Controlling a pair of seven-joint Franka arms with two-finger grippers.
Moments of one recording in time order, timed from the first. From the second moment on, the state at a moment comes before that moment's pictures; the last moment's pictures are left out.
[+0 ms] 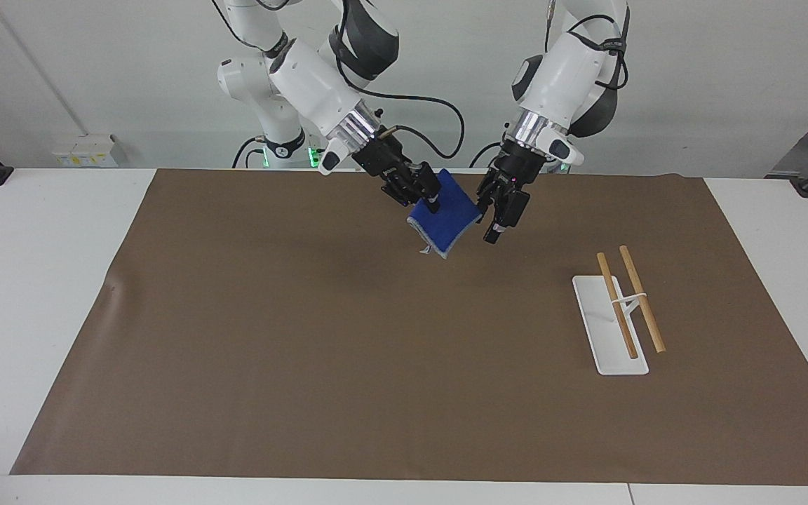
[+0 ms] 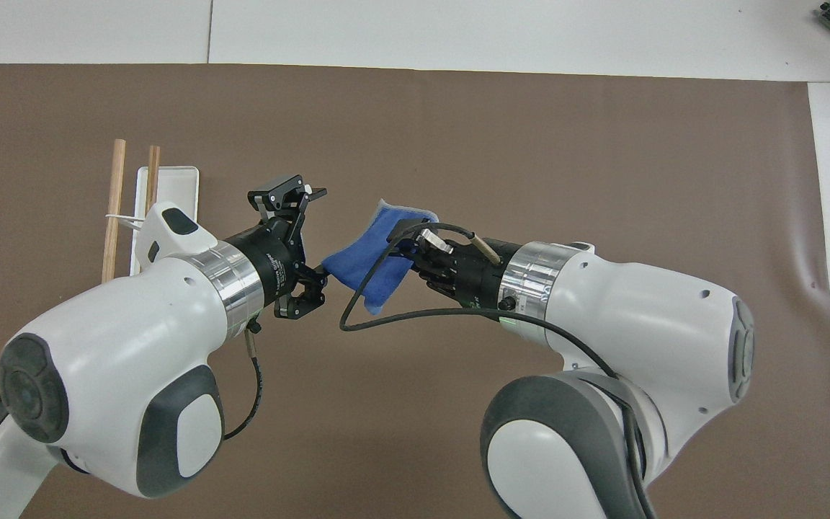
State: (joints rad) left arm -0.30 -0.14 -0.24 -2.17 -0.41 2.68 -1.76; right arm 0.29 -0.05 0.26 -2.04 0.90 2.57 0.56
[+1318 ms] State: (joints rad) left arm -0.35 -0.14 -0.24 -2.17 -0.41 2.60 -1.37; right arm 0.29 -0.05 0.26 -2.04 0.90 2.57 0.56
